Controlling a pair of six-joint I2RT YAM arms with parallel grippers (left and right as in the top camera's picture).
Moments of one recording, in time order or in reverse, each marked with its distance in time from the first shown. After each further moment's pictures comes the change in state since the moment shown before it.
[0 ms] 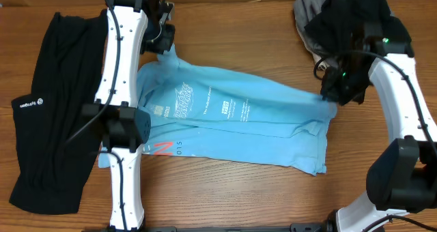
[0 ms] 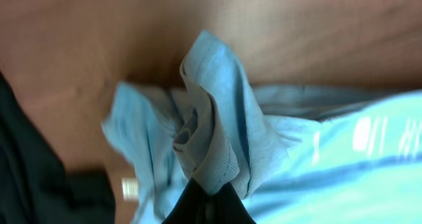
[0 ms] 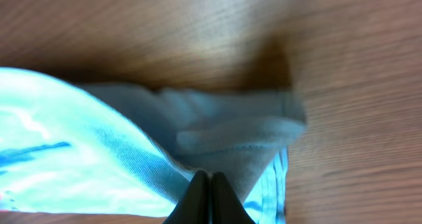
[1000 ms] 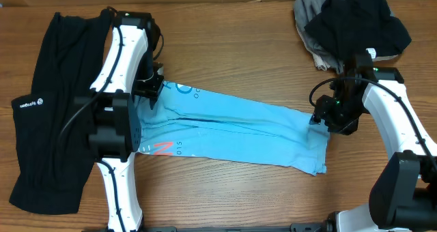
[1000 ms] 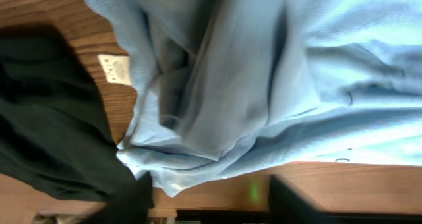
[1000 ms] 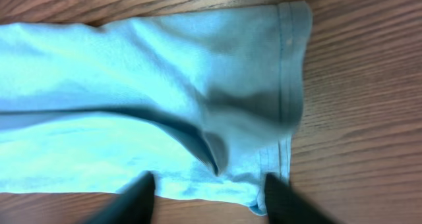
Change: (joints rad) left arm 0.040 -0.123 -0.637 -0.003 -0.177 -0.002; right arm 0.000 -0.124 -0.304 0.091 -0.021 0.016
